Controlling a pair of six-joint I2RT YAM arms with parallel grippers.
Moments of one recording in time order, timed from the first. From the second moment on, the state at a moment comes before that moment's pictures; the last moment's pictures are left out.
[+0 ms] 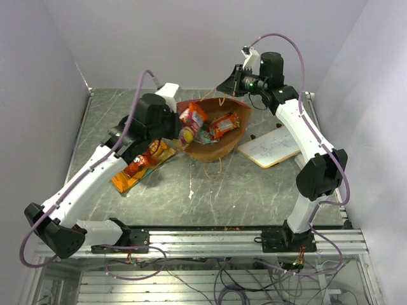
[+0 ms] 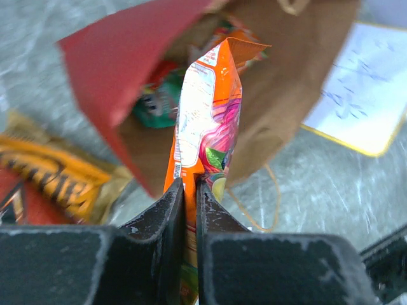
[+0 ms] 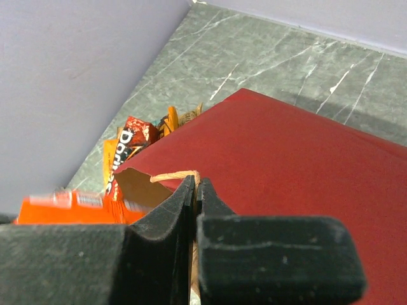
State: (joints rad) left arm -0.67 1.25 1.37 -0.55 -0.08 -0.24; right arm 0.32 1.82 1.83 -0.33 -0.59 0.34
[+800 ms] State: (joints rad) left arm -0.43 1.15 1.30 -1.07 -0.72 -0.66; right arm 0.32 1.81 1.81 -0.32 -0.59 0.35
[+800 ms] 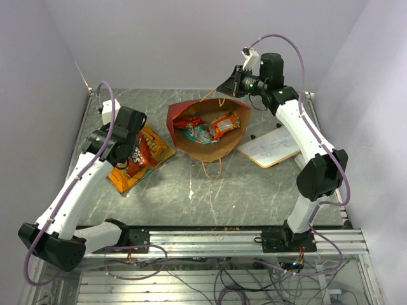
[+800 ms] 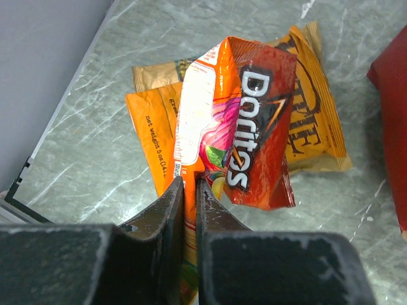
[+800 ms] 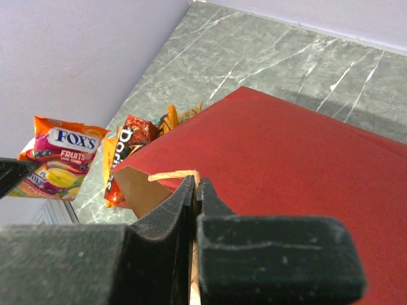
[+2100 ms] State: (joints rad) left arm -0.55 1.18 1.29 -0.68 -0.31 -0.71; right arm 0.32 1.81 1.79 -0.32 -0.60 0.34
